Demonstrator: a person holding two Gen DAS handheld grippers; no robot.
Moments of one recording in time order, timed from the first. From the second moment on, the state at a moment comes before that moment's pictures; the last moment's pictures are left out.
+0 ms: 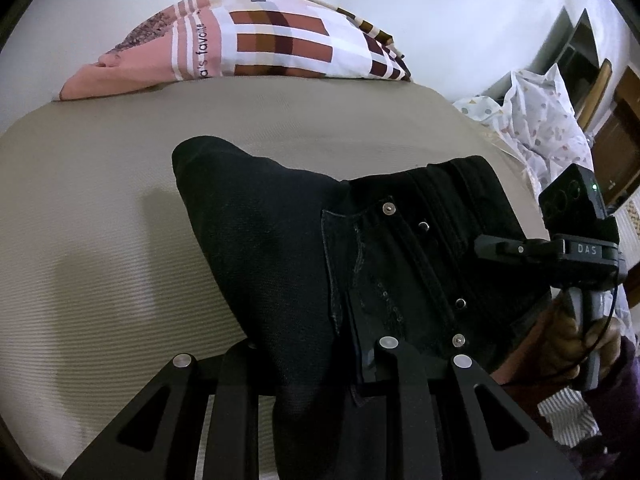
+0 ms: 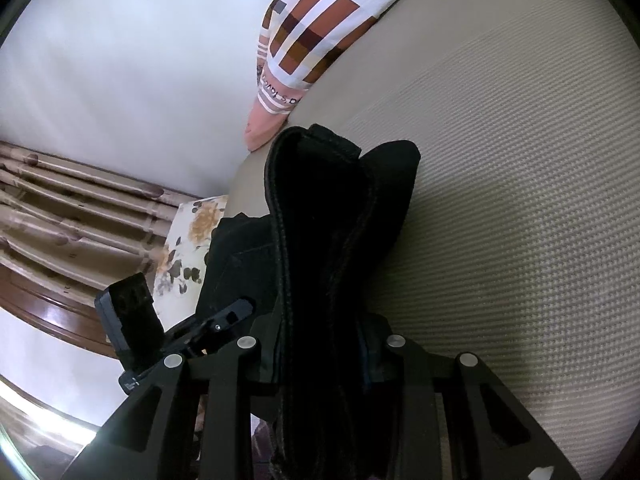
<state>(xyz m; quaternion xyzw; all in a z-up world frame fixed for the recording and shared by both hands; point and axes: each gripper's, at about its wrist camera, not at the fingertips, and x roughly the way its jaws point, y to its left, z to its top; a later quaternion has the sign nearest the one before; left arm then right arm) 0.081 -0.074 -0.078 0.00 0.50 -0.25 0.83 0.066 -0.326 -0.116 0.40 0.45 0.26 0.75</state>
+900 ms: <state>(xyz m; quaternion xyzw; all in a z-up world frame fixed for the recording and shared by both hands) 0.113 -0.008 -0.044 -0.03 0.48 -0.20 0.85 0.114 -0.269 -0.098 0.41 0.45 0.30 0.73</state>
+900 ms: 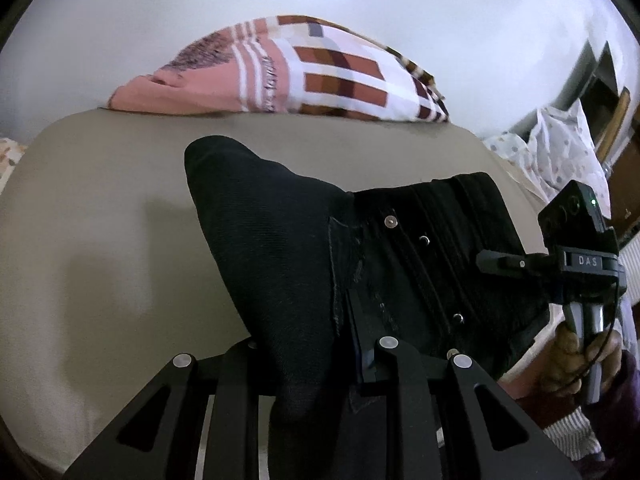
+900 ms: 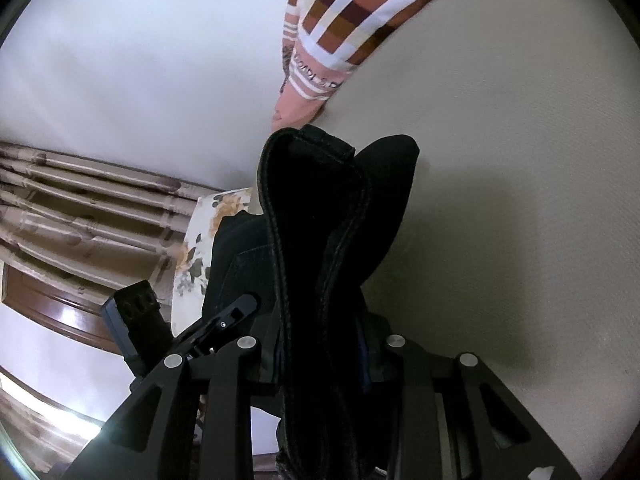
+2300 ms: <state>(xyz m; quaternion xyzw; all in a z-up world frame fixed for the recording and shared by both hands) 0.299 0.126 -0.088 -0.07 0.46 -0.10 0.88 0.307 -0.166 -0.114 0.42 0.46 0.33 0.70</state>
